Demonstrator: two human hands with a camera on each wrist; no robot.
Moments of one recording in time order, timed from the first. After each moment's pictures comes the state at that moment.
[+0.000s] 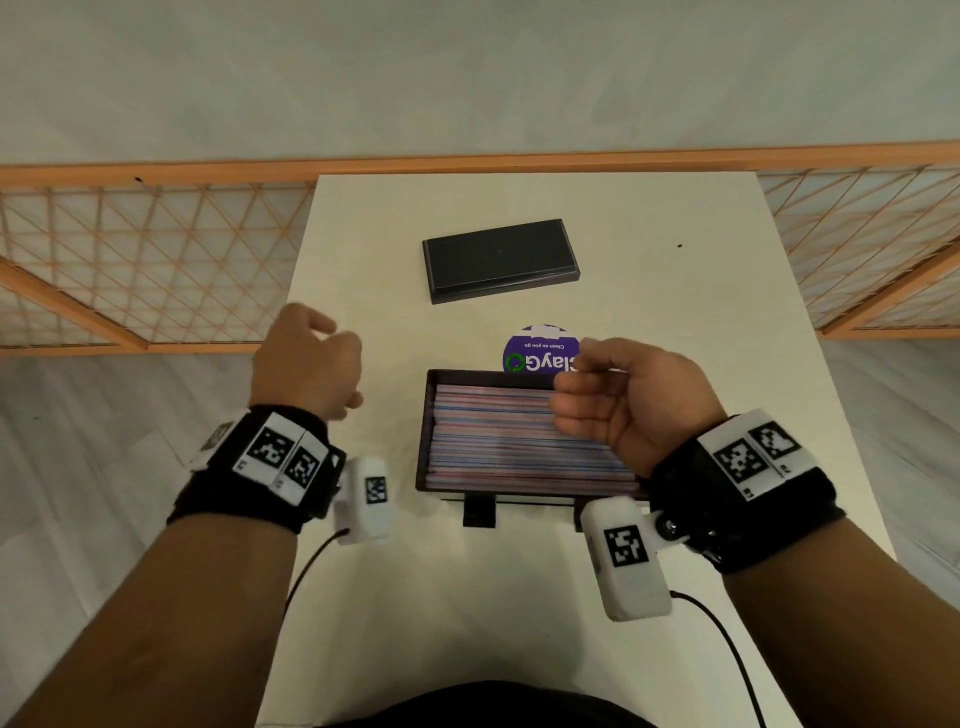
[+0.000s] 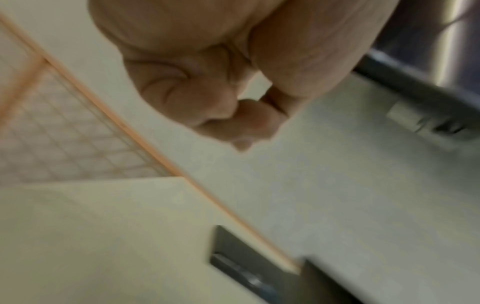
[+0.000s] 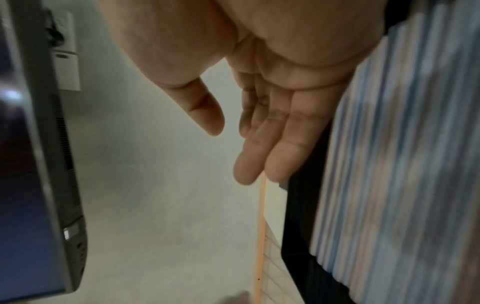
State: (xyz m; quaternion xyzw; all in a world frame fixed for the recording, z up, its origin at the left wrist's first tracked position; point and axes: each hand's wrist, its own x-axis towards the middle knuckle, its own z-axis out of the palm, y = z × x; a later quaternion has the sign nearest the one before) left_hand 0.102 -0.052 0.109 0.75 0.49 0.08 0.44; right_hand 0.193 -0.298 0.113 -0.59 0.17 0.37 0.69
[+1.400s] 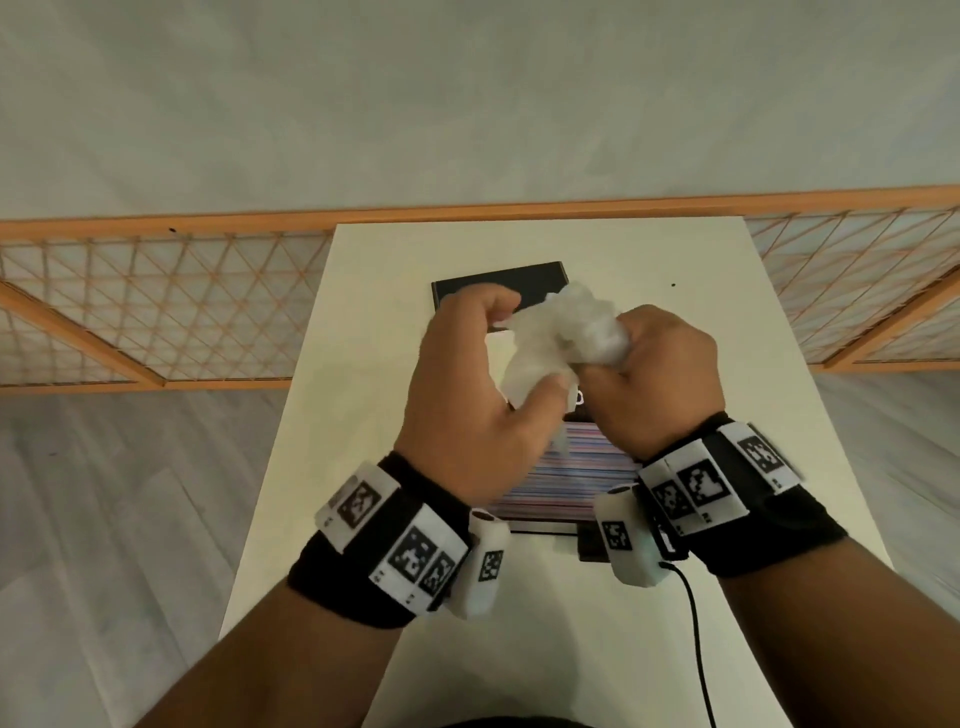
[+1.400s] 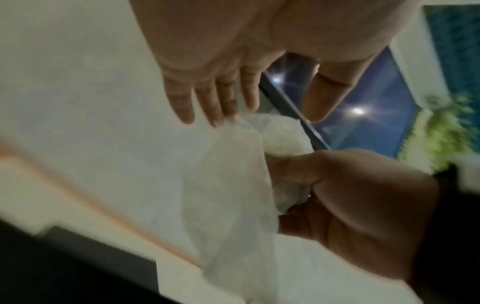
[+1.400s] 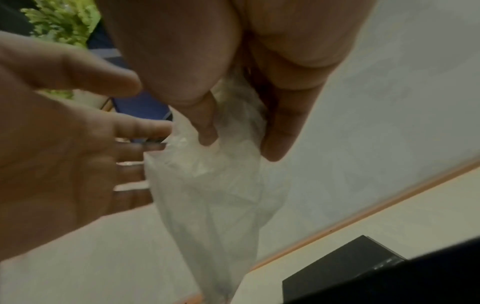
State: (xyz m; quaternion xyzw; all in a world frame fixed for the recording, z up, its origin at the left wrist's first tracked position) left_hand 0.105 -0.161 0.164 0.86 0.09 0.21 0.45; right_hand 0.194 -0.297 0.150 -0.90 -0.23 -0.07 0.35
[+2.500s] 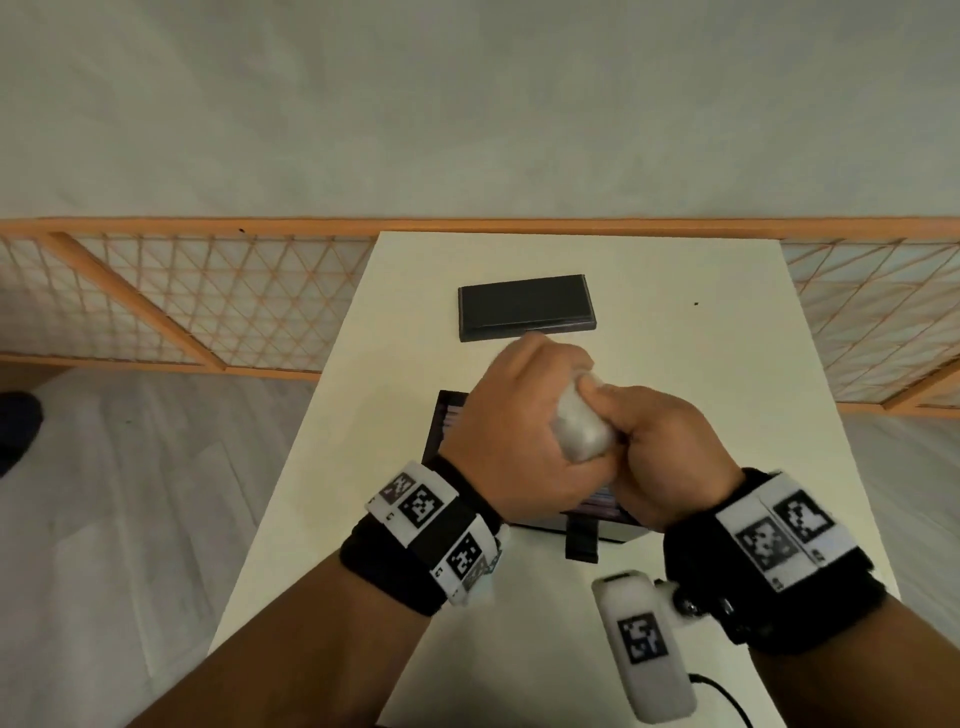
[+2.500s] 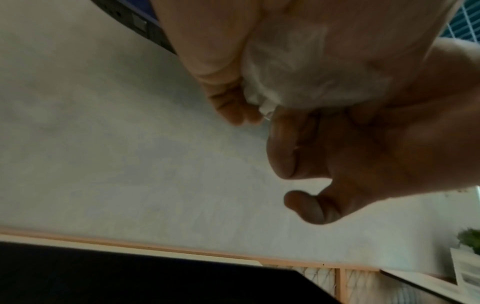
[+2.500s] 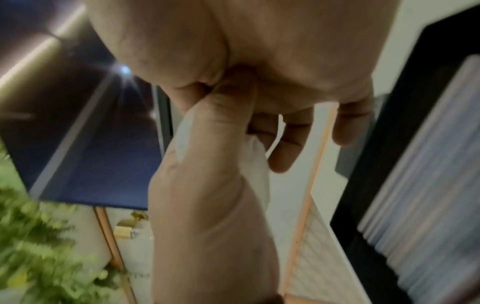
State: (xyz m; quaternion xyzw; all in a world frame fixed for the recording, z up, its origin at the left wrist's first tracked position) left_hand 0.101 -0.216 0.149 0.91 -0.01 0.24 0.35; right_hand 0.162 -0.336 0.153 -0.53 -0.07 0.40 0.74
